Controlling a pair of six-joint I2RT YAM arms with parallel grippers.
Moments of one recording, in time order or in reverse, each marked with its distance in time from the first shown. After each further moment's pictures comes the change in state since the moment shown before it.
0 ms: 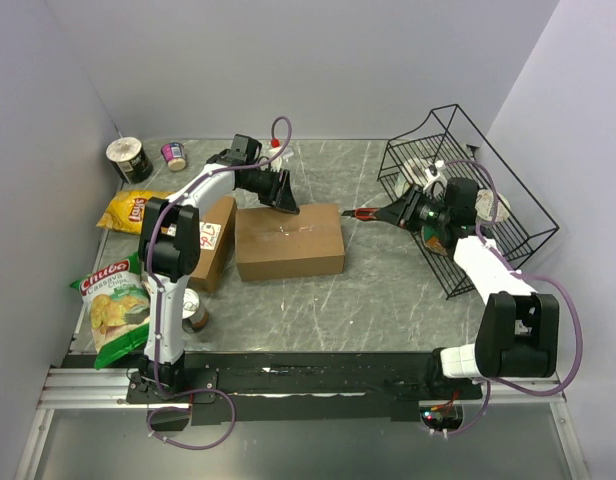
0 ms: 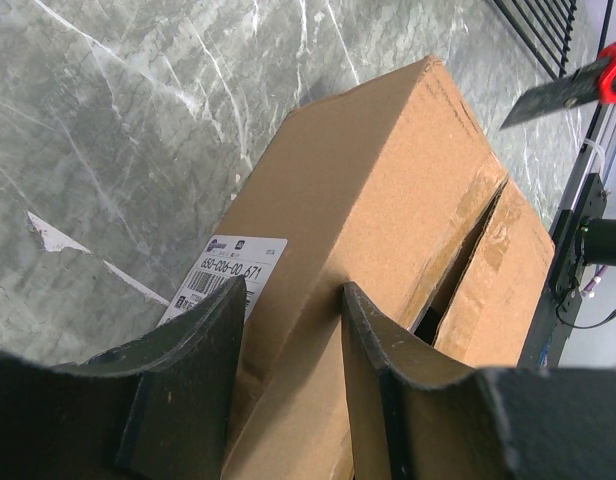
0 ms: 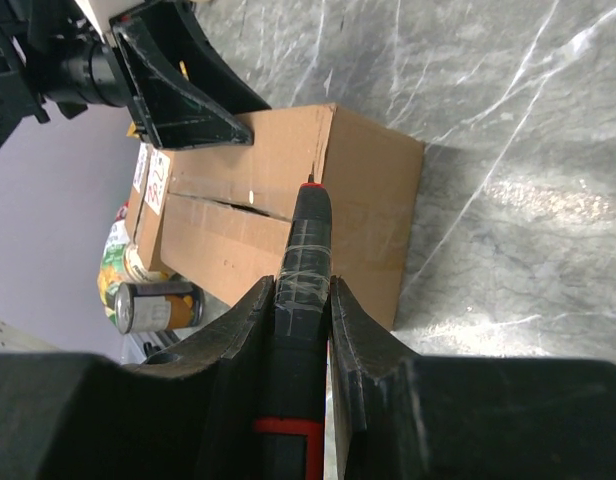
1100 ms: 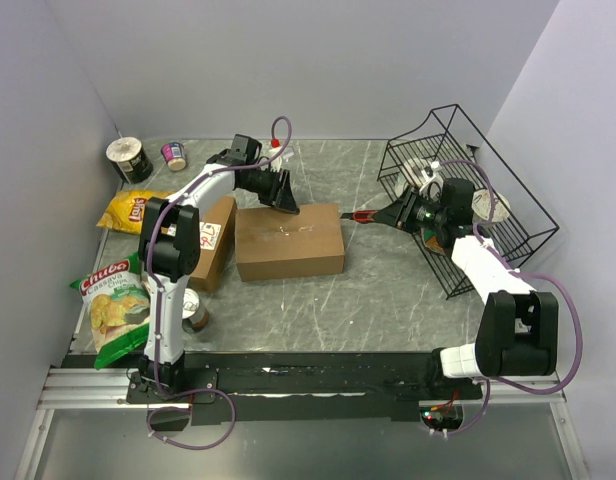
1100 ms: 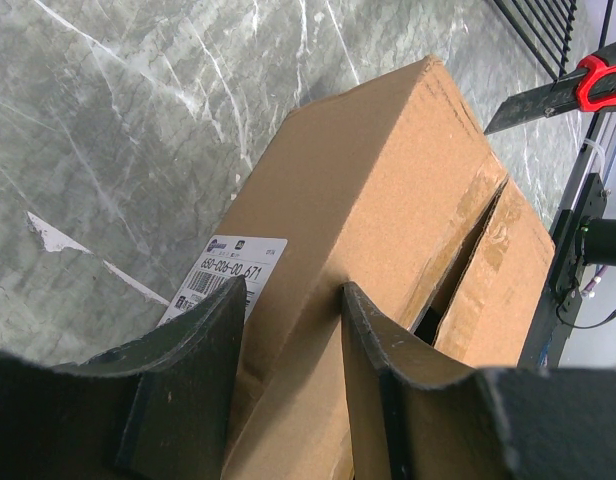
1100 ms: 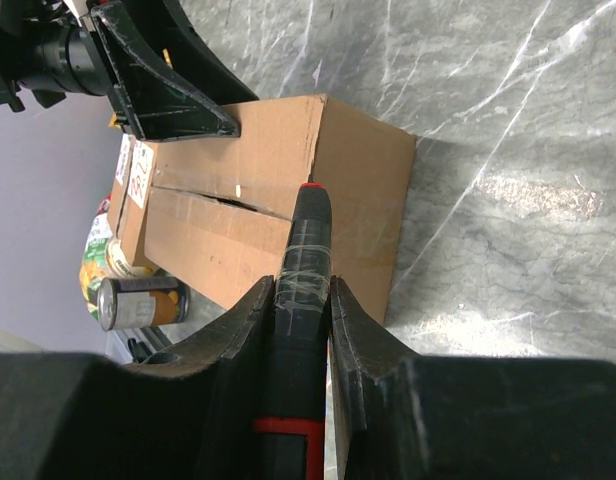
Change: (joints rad) left arm 0.000 0.000 0.000 0.000 0.000 0.000; right arm 0.023 0.008 0.000 -0.017 0.028 -0.035
